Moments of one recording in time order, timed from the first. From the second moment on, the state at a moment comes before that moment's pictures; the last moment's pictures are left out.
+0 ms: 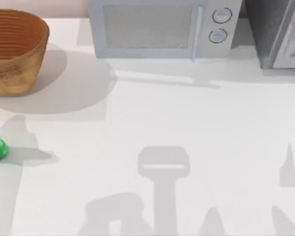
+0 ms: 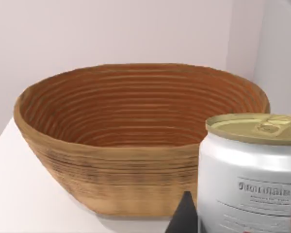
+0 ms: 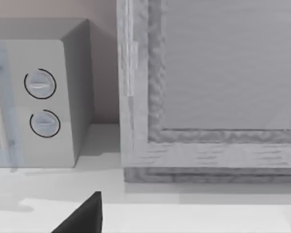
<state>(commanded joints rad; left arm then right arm) 0.05 0.43 0.39 -0.15 0.03 0.04 0.00 0.00 0.00 0.00 0.00 0.00</state>
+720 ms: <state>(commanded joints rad) 0.00 0.00 0.00 0.00 0.00 0.00 0.00 0.00 0.00 0.00 0.00 0.00</state>
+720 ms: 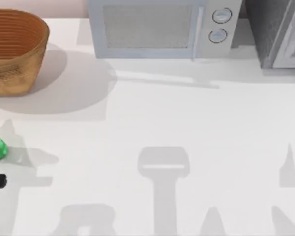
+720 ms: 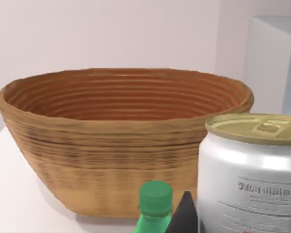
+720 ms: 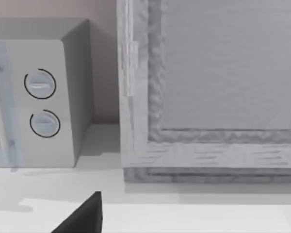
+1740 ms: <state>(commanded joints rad) -0.12 0.93 0.42 0.48 0.43 0.00 0.00 0.00 0.00 0.00 0.00 0.00</state>
